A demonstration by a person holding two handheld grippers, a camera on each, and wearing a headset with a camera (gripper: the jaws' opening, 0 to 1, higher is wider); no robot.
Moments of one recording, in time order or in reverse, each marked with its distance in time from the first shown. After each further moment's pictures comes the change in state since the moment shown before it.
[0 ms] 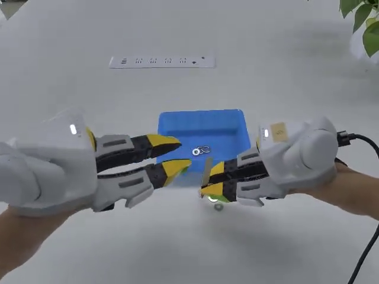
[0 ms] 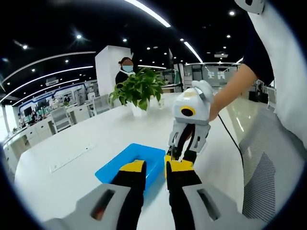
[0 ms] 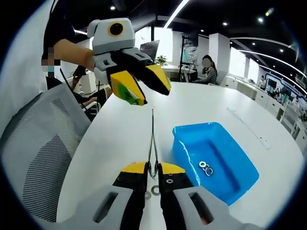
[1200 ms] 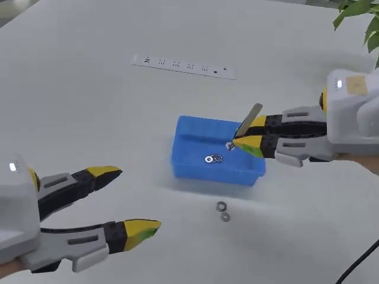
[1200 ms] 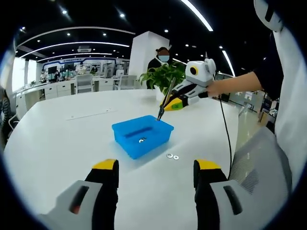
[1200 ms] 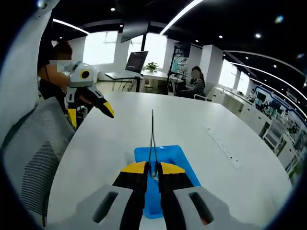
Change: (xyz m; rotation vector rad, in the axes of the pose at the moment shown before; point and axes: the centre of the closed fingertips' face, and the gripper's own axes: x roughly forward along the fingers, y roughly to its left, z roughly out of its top) left arm -0.073 -0.004 -0.057 -0.336 0.056 0.163; right arm -0.039 -0.068 0.047 -0.079 -0.024 -0.132
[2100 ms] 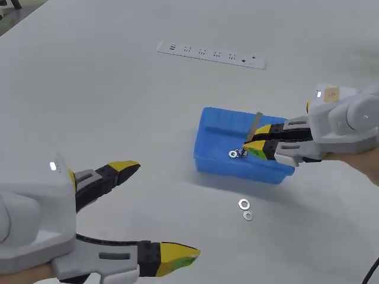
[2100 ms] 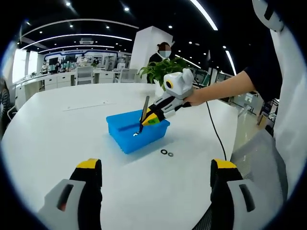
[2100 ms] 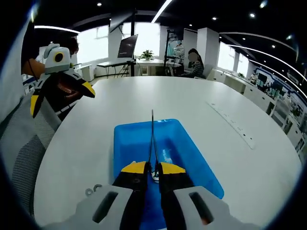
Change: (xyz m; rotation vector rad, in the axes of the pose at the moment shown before) left arm 0.011 -0.016 -0.008 -0.056 0.050 -0.008; right arm 0.051 -0.016 -0.057 0.110 0.086 0.032
